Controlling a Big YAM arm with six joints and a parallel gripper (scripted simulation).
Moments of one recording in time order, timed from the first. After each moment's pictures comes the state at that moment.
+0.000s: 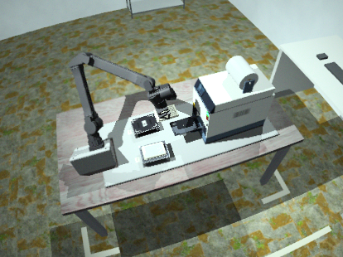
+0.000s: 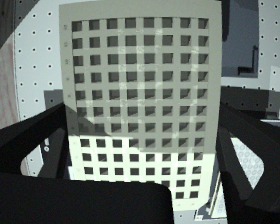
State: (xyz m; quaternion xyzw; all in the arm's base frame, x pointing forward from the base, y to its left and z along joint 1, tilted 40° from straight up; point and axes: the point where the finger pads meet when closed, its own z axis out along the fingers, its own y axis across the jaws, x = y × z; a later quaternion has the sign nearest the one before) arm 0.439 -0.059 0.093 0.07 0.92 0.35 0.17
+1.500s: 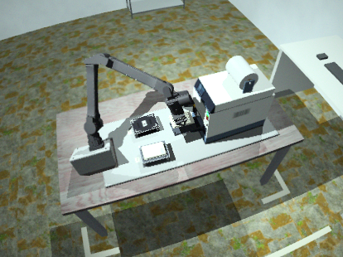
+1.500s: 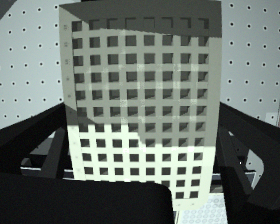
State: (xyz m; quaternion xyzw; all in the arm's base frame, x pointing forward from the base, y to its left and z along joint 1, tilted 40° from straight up) arm 0.511 -0.094 0.041 0.08 0.92 0.35 0.15
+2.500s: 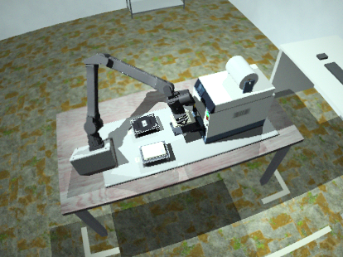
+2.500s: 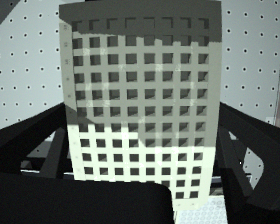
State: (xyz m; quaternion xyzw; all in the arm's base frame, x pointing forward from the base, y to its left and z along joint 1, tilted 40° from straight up) arm 0.517 -0.099 0.045 0.08 0.92 0.35 0.15
